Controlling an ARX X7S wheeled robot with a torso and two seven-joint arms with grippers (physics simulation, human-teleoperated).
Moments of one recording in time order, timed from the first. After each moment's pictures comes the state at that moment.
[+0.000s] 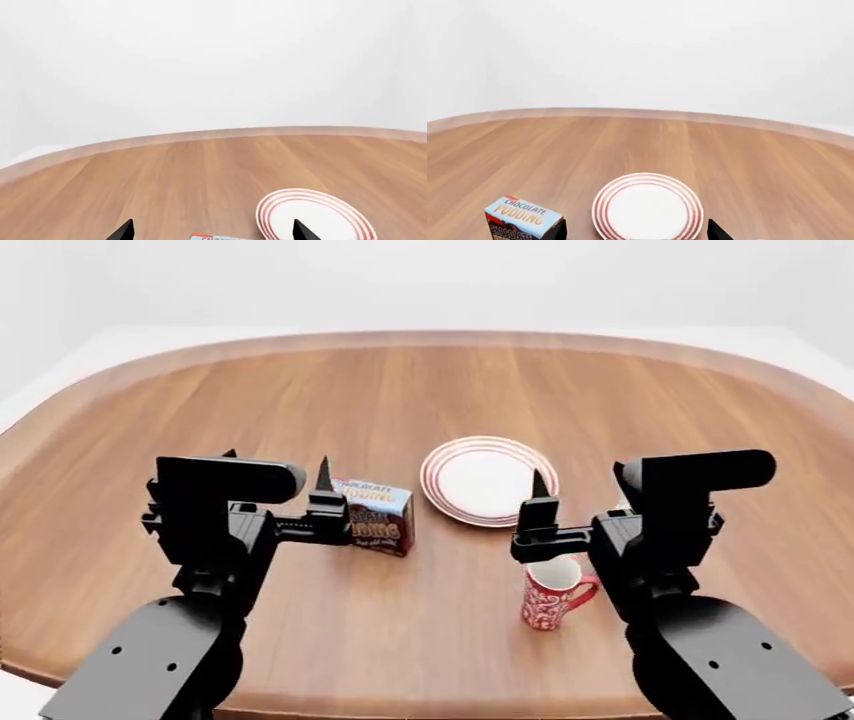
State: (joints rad) left arm -0.45 -0.20 0.09 0.56 -0.32 -0.91 -0.18; right arm 0.48 0.24 -0.02 -0.62 0.45 1.09 0.19
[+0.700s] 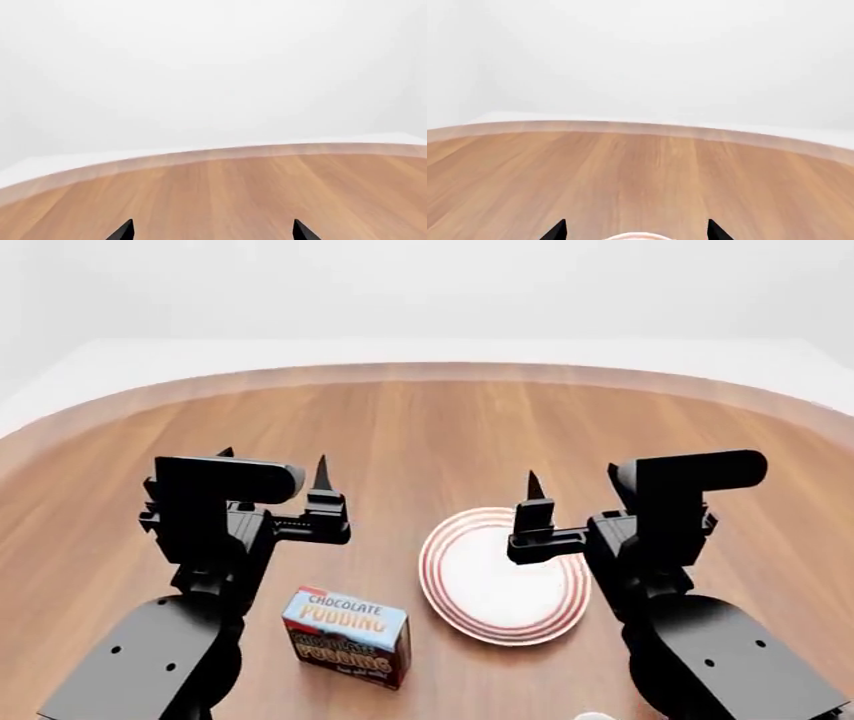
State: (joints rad) left arm -0.45 -0.22 0.10 0.55 -0.33 -0.88 -0.19; right arm 0.48 0.25 -0.03 -0.60 0.47 1.08 0.19
